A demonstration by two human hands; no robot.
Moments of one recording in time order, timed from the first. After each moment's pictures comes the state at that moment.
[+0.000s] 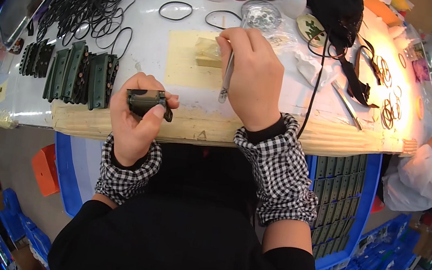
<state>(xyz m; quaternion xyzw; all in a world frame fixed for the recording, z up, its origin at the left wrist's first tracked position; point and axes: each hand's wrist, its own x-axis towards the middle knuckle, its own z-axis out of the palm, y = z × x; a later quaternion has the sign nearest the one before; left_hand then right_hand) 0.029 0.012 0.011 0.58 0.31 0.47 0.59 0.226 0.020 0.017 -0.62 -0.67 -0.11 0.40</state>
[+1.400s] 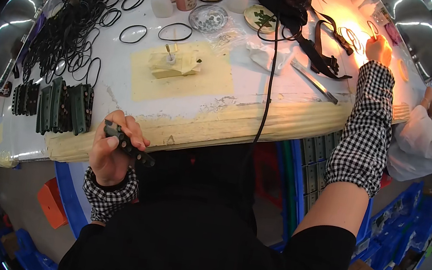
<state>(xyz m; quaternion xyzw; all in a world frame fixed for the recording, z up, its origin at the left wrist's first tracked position) 0.014 -0.004 0.007 0.43 0.21 0.38 0.79 0.670 -0.034 0.038 -0.90 -0.31 -0.27 0.12</state>
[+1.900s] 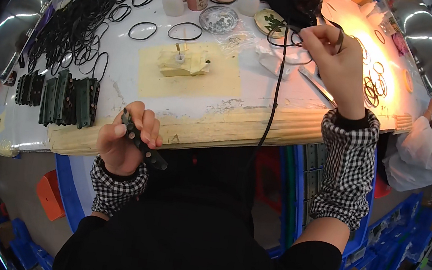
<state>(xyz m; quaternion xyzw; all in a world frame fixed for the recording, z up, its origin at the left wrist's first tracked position) 0.031 0.001 0.001 0.34 0.12 0.35 0.86 0.386 -0.034 0.085 -0.68 -0.55 0.14 0.46</state>
